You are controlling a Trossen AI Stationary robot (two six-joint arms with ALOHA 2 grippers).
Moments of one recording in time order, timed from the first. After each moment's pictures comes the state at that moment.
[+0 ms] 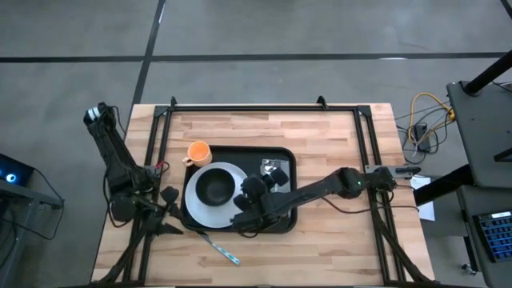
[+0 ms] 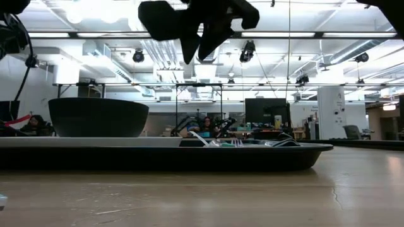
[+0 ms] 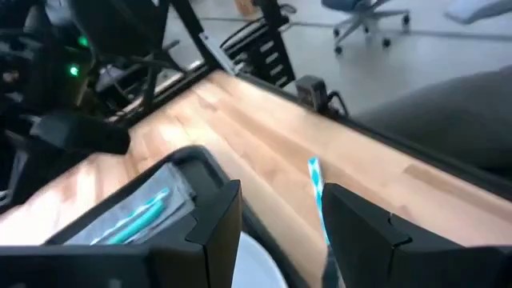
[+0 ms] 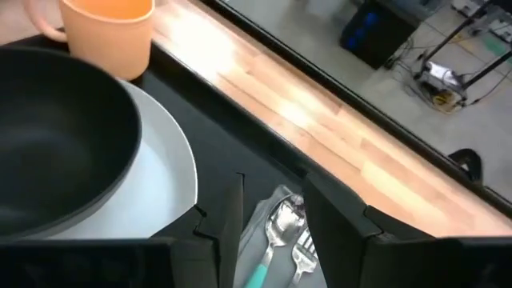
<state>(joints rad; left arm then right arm) -1.09 0.65 0.36 -0.05 -0.62 0.15 0.34 2.42 2.35 -1.54 1.02 1.25</state>
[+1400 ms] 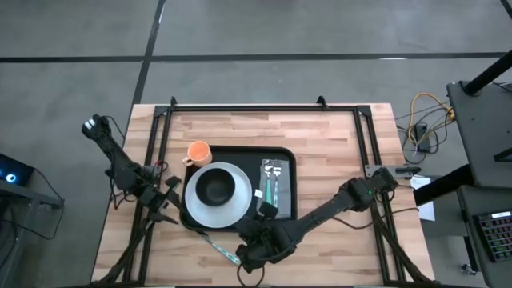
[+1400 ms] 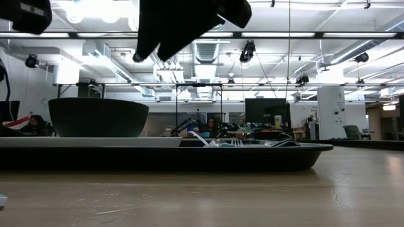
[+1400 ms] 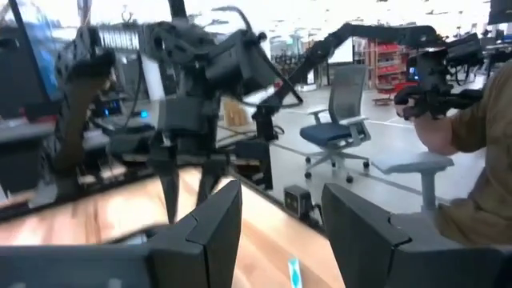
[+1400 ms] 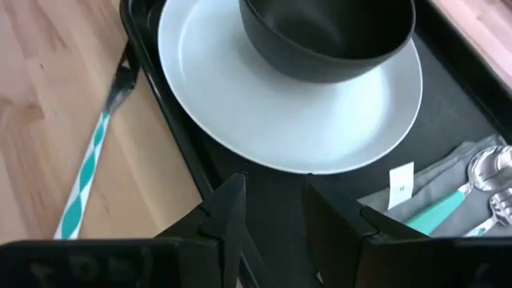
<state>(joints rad) -0.83 0.33 0.11 0.25 -0.25 0.11 0.51 2.39 2.22 -1.06 0.67 0.89</state>
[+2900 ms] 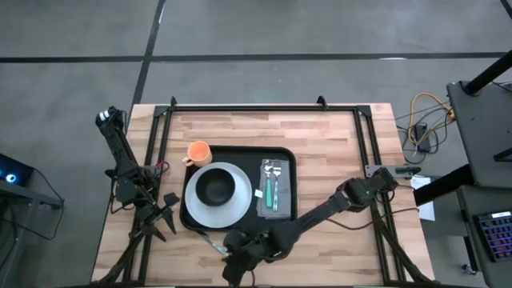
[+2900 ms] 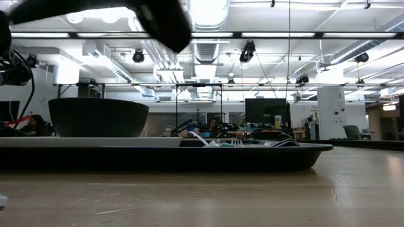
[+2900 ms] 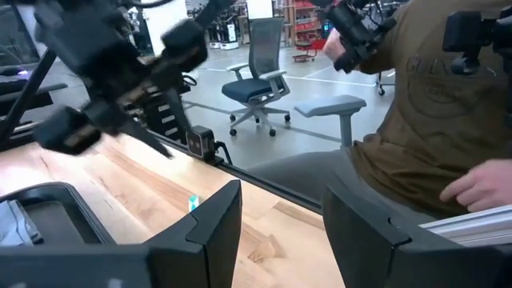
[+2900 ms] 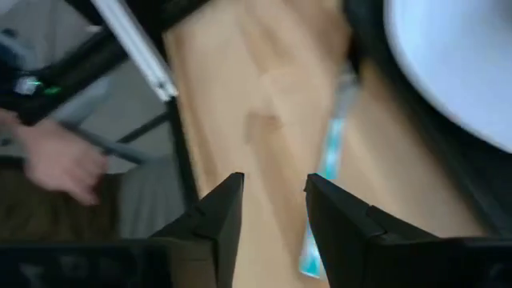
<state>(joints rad) -1.08 0.35 0.01 0.20 -0.24 0.04 0.50 2.41 2.12 -0.47 0.25 0.92</state>
